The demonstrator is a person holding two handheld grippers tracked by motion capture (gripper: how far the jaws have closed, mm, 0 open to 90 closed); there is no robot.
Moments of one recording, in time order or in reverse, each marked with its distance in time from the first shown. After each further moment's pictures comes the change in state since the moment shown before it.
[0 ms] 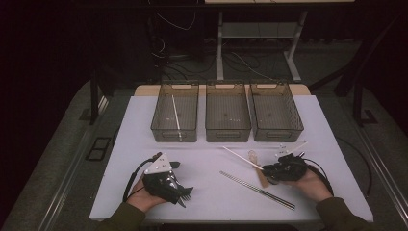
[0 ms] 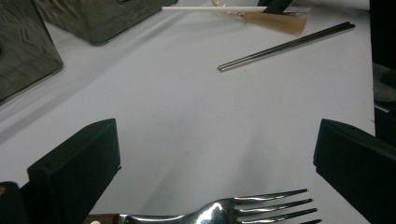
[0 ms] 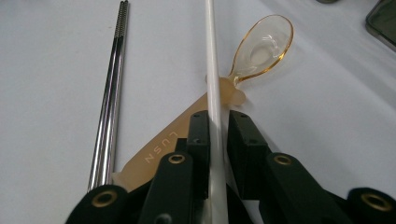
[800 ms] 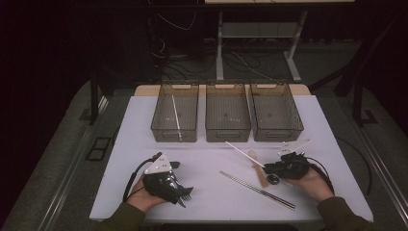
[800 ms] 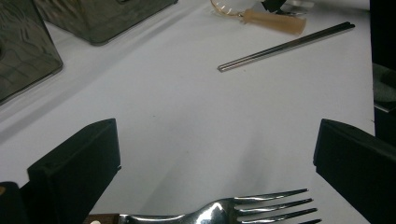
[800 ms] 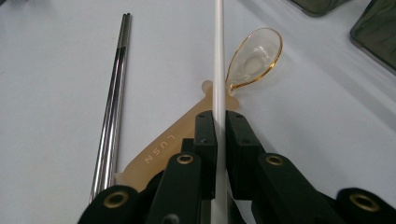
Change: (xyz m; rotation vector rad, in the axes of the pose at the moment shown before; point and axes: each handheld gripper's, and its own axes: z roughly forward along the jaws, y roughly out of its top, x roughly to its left) left arm 0.000 0.000 0.000 0.000 -0.001 0.002; right arm -0.002 0.002 -0.008 -0.031 0.006 0.009
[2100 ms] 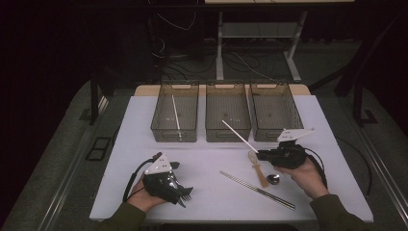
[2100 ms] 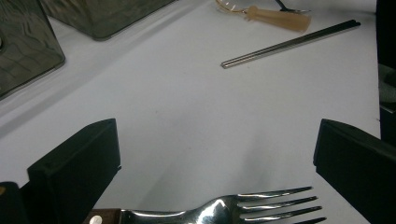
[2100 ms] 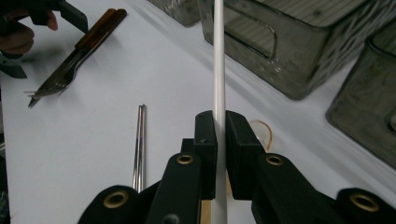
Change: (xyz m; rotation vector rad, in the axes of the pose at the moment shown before) left arm 0.000 -0.002 0.001 0.005 0.010 -0.009; right arm 0.008 0.038 -0.012 -0.169 0.000 0.088
